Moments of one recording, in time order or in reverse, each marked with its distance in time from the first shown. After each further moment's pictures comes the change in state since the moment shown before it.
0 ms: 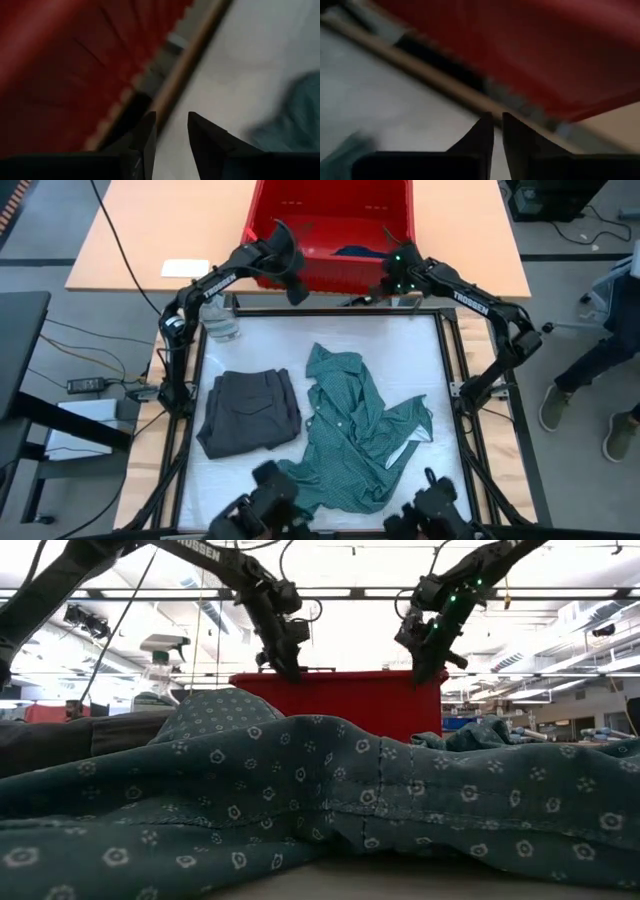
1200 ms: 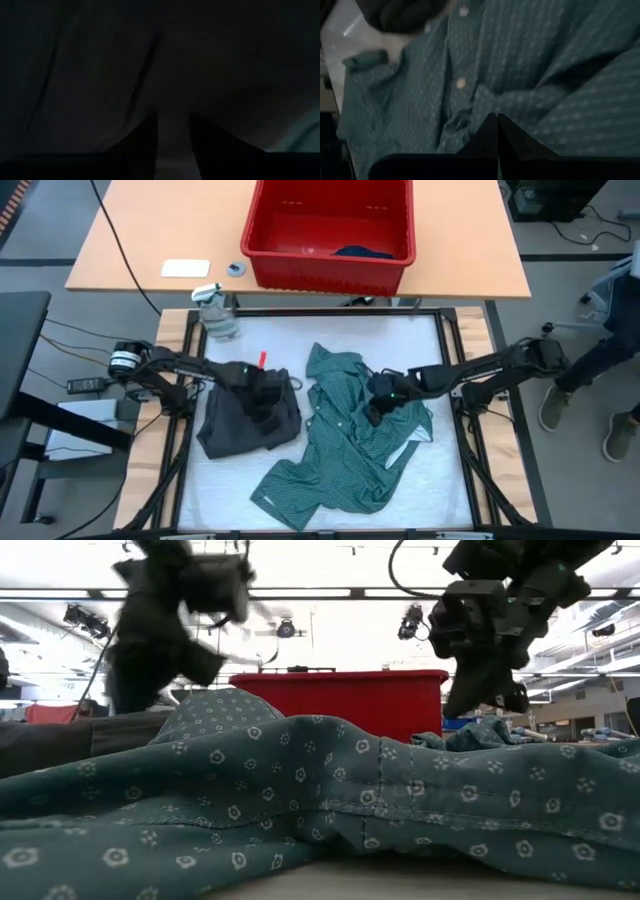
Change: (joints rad) left arm -0.788 -0.482 -1.094 0.073 0.133 -0.915; right arm 0.949 -0.257 -0.695 0.400 -0.040 0.675
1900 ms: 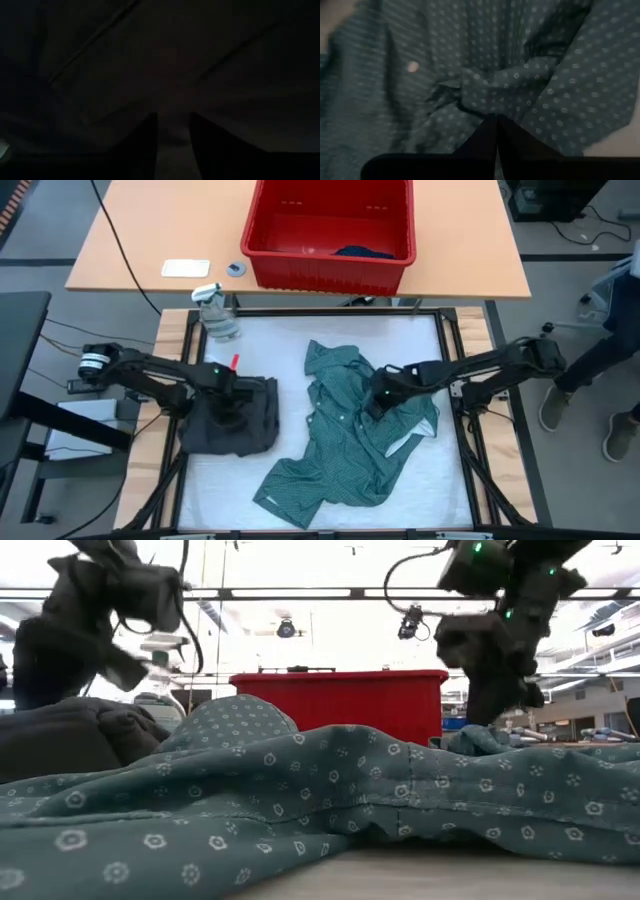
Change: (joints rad) left arm 0.001 -0.297 -0.212 -0.207 -0.012 -0.101; right arm -0.047 -0.008 0.069 -0.271 0.074 -0.005
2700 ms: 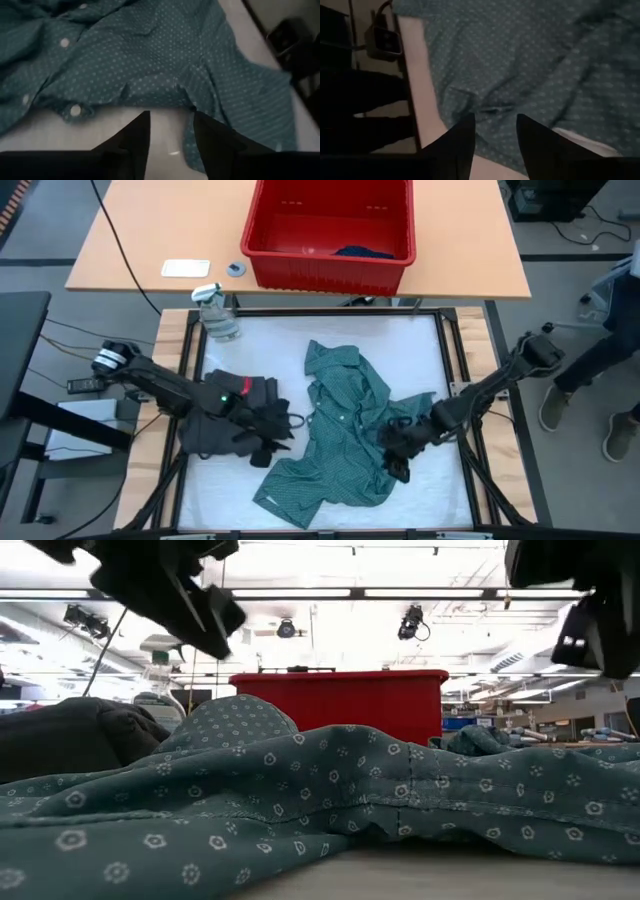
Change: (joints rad) left arm -0.304 0.192 0.162 0.885 -0.184 0.699; right arm 0.513 0.055 0.075 0.129 -0.056 0.090
